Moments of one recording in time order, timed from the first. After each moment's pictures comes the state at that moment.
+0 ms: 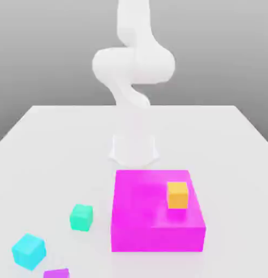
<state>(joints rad) -0.05 -0.73 0.01 -2.34 0.00 2.35 0.91</state>
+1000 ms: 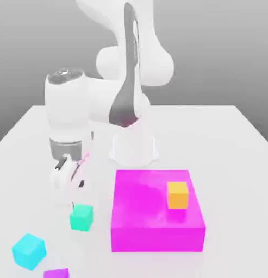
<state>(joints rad) -0.48 0.08 0.09 -2.83 -0.03 2.91 2.17</state>
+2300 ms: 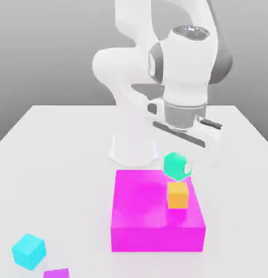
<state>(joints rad) 0.03 -0.23 0.29 -2.84 0.12 2.61 1.81</state>
